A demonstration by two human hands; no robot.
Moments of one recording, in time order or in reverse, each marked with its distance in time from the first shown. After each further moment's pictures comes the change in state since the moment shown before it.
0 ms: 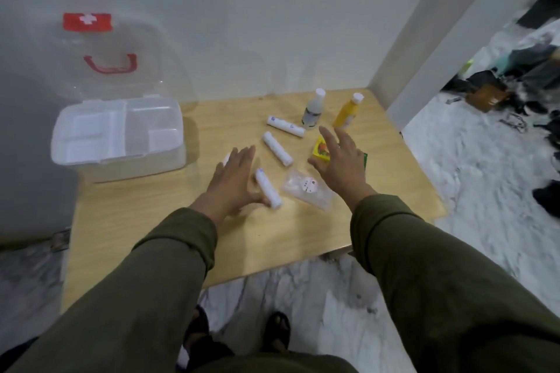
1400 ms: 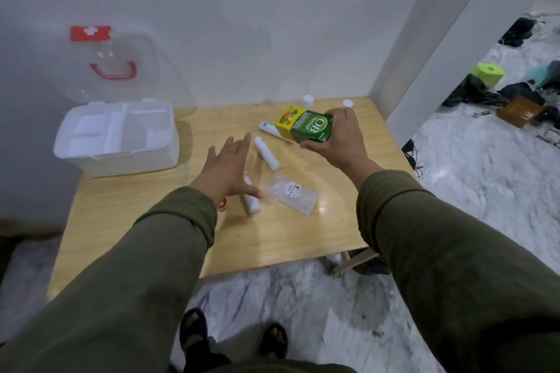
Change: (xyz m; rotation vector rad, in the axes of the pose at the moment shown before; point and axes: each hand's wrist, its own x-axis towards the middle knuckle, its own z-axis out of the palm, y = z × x) left_hand 0.011 0.040 -0.019 0.277 0.063 -0.063; right_hand 0.039 0.016 -0.058 0.283 0.038 -0.141
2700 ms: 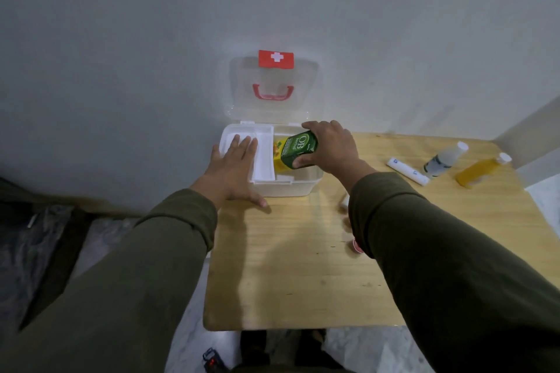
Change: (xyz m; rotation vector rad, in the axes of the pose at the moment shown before) left_hand -0.031 -0.290 -0.046 0.071 -0.091 -0.084; right_hand 0.074 -0.268 0.172 -0.271 -0.344 -0.202
